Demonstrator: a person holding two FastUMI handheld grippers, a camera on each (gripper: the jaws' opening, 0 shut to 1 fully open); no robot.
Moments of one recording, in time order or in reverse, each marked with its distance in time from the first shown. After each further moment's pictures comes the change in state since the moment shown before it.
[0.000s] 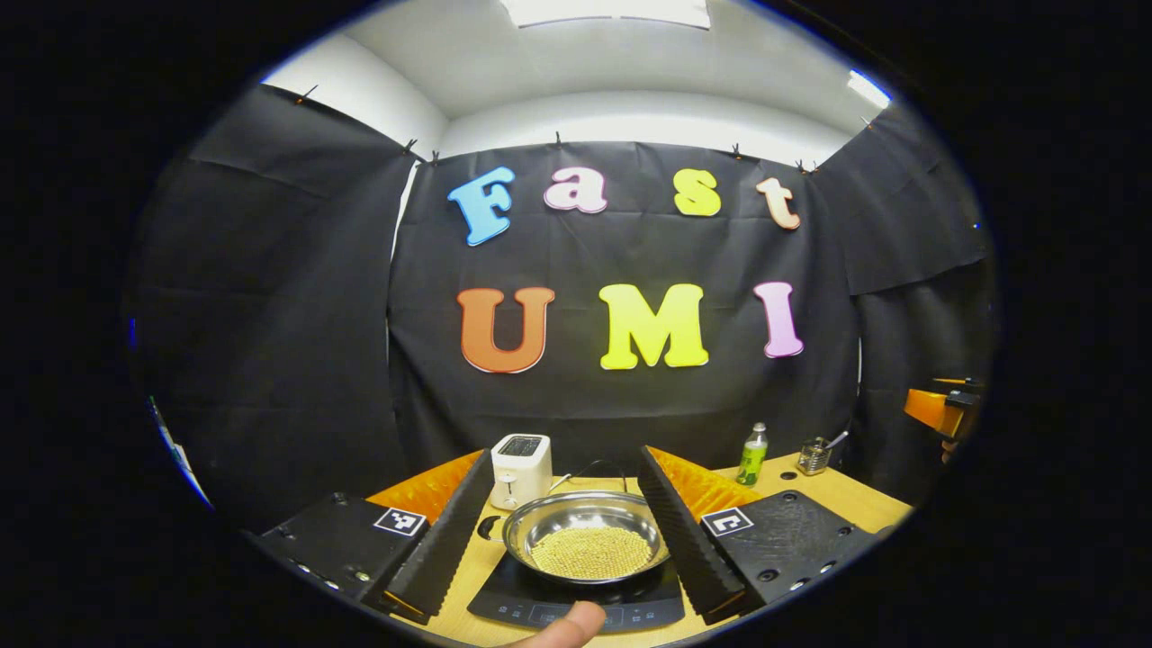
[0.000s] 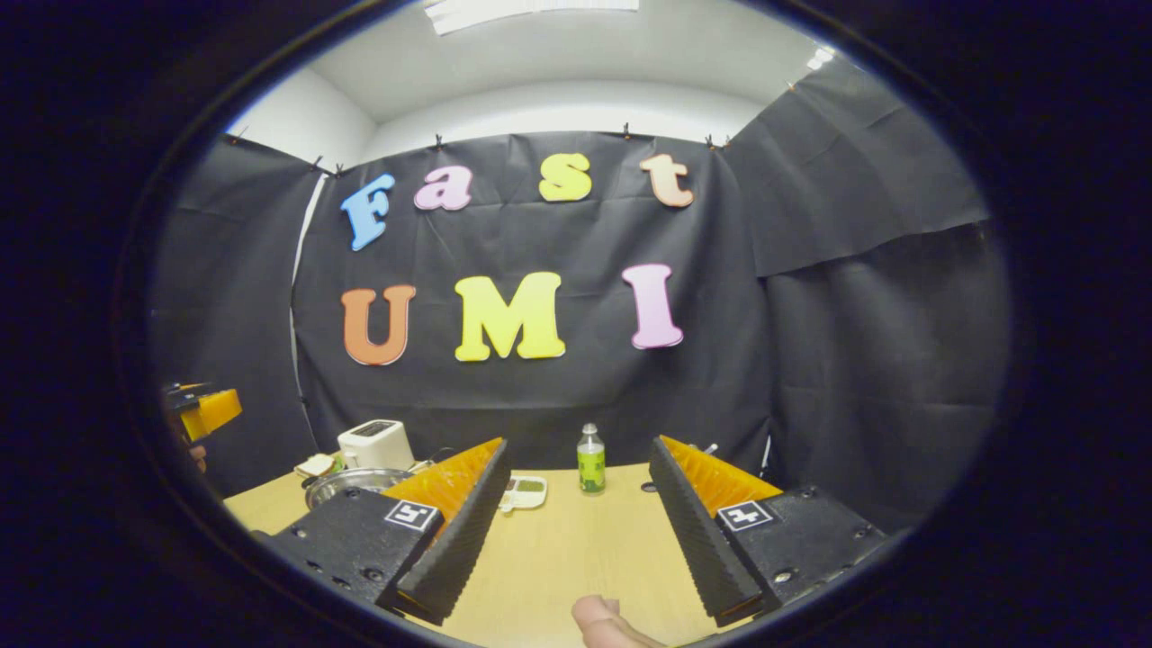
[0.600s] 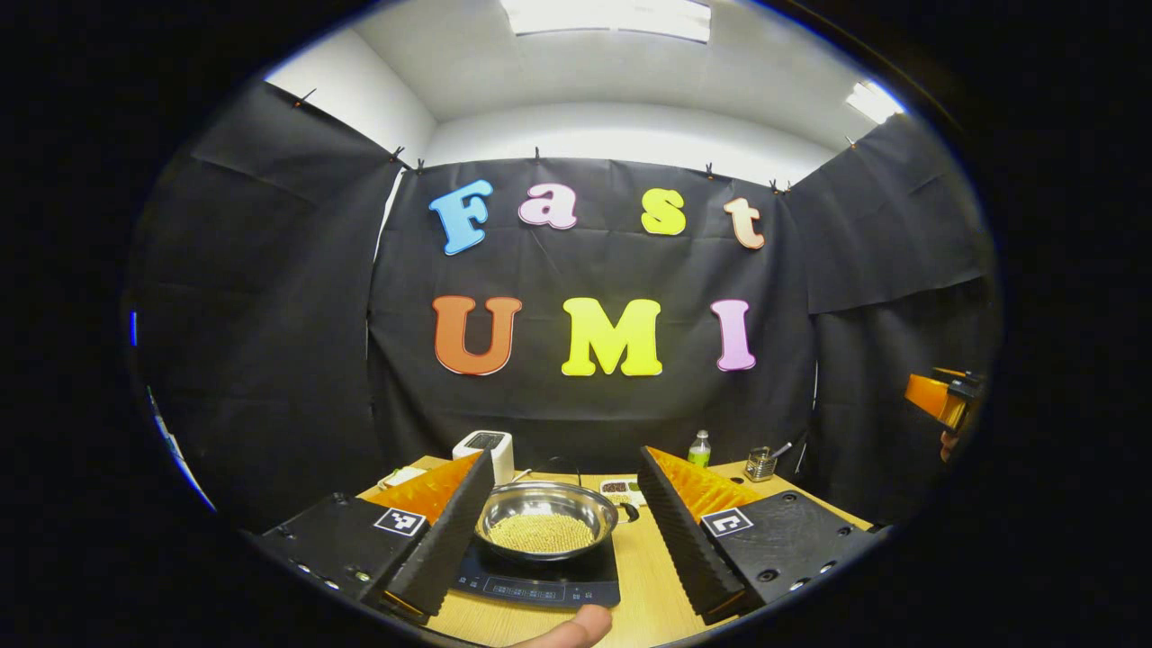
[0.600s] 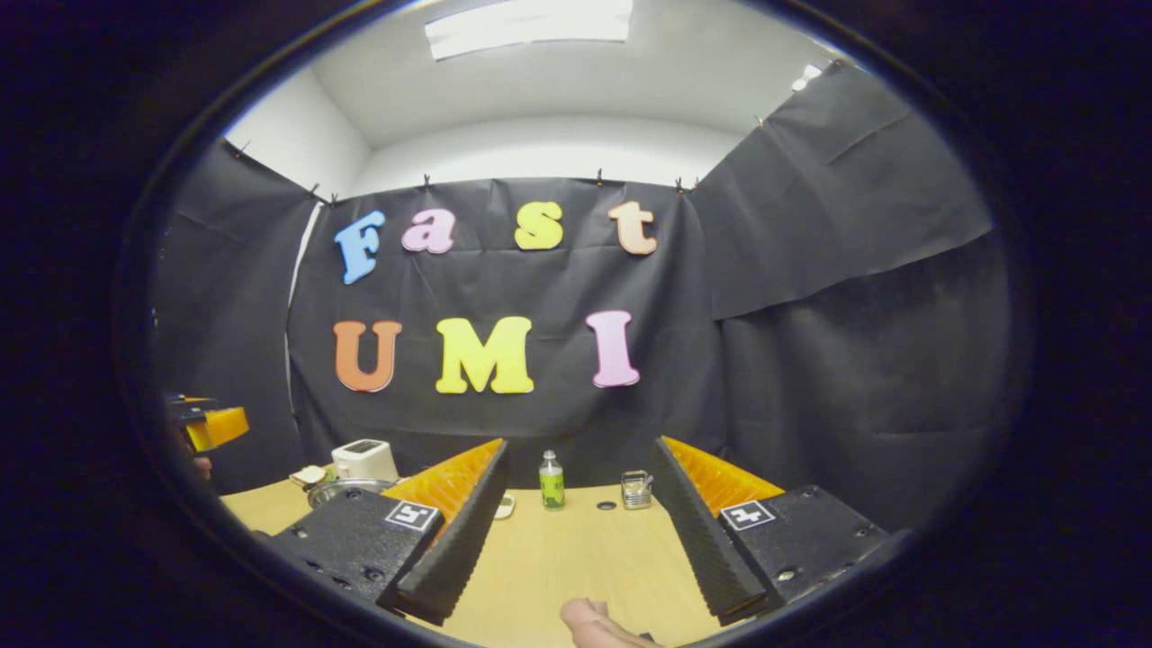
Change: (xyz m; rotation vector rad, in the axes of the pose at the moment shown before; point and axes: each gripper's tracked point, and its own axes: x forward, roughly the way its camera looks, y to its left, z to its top) left arm -0.072 -0.046 0.009 -0.020 0.005 -0.074; right arm -0.102 -0.049 0.046 0.002 -0.115 -0.026
